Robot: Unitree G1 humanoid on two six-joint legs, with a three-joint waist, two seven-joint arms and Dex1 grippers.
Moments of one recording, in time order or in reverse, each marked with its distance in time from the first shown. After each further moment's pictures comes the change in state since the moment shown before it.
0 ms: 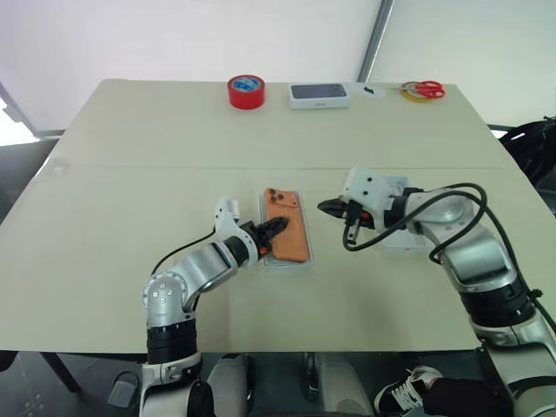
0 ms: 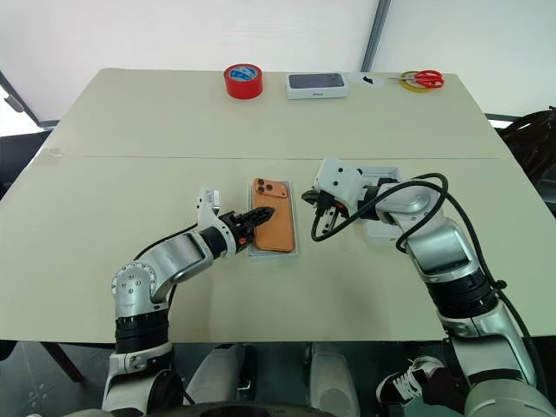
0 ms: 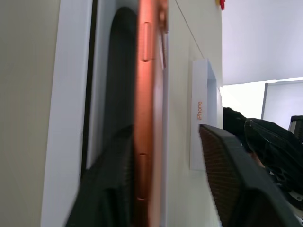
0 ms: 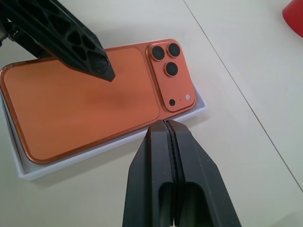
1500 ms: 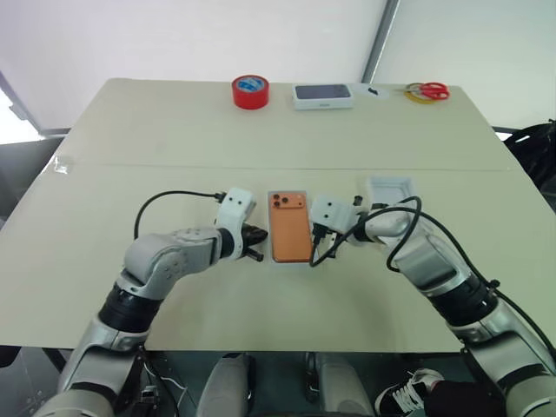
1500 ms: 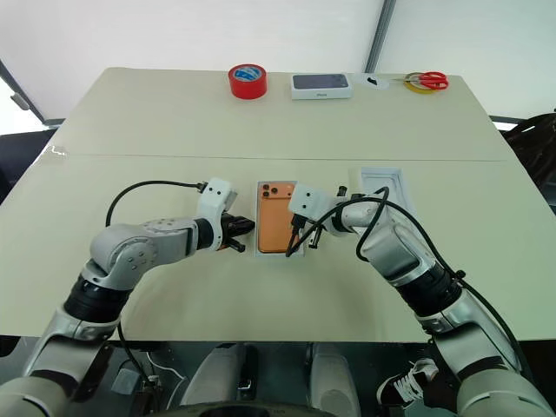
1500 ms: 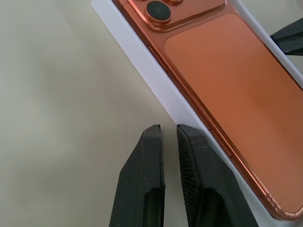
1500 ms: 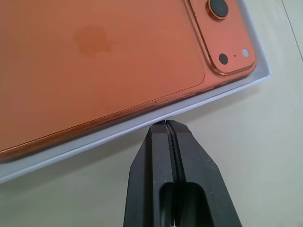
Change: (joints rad) left arm -0.222 0.463 -0.471 0.011 0.705 0.043 -0.597; right arm -0.039 0.043 0.272 0.061 -0.260 0.139 -0.101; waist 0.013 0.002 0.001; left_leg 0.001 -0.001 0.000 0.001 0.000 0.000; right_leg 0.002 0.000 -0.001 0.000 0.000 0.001
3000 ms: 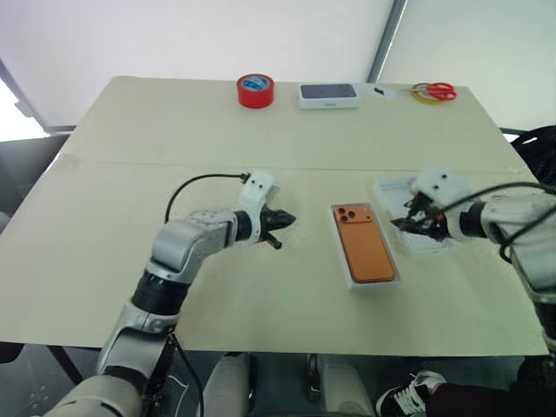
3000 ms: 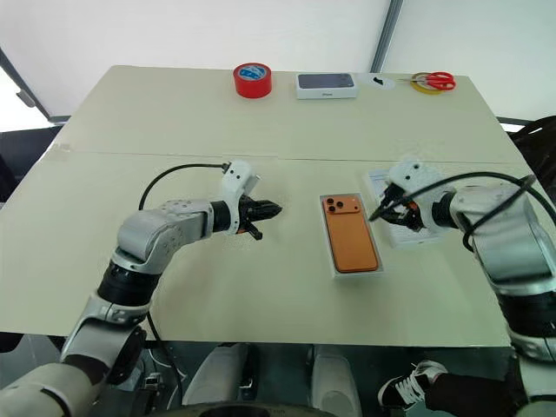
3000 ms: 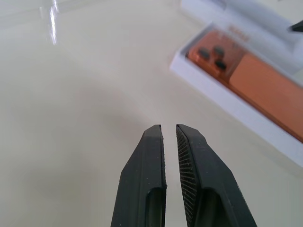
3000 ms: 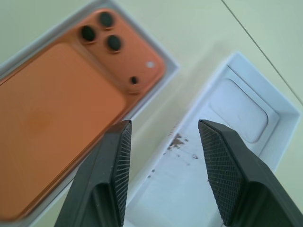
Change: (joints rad) left arm -0.012 -0.094 0.015 0.001 0.391 -0.287 -0.488; right arm 0.085 -0.292 -0.421 -0.037 0.246 0.334 0.072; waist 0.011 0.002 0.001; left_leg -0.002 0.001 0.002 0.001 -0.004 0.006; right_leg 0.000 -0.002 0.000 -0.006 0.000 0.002
